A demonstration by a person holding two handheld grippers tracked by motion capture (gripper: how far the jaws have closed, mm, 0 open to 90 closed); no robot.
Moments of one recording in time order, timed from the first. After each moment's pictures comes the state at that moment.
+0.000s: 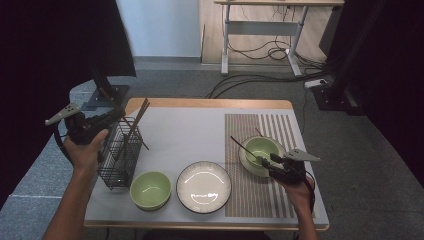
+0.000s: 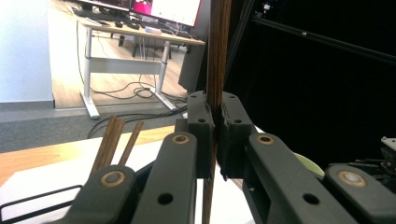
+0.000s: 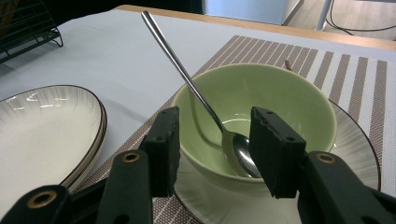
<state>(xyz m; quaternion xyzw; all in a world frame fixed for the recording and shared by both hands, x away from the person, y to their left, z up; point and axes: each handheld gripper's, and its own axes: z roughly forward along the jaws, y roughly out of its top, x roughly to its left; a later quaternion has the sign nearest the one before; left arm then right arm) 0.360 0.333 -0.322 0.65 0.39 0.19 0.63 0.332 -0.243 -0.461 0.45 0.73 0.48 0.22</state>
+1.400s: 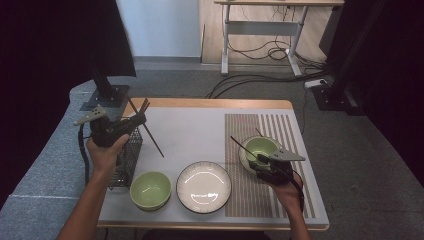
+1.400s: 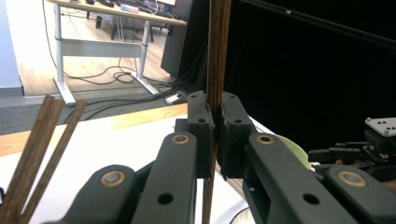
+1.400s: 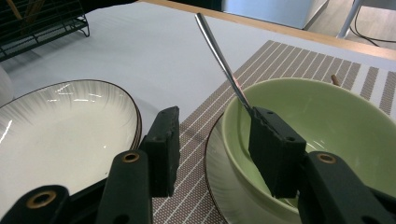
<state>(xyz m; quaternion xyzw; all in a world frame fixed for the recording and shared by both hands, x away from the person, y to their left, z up) 0.369 0.290 -0.341 0.68 0.38 0.15 0.62 0.332 -0.206 -0.456 0.40 0.75 0.47 0.21</state>
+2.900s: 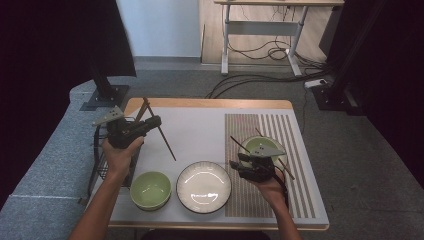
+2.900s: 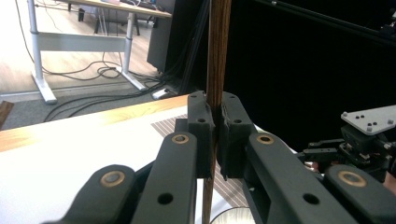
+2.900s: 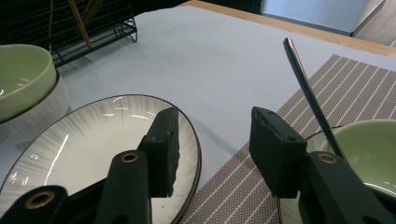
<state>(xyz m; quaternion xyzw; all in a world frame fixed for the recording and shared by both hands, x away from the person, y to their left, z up) 0.368 0.252 -0.343 0.69 0.36 0.13 0.61 0.341 -0.158 -0.448 0.36 0.77 0.50 0.16</state>
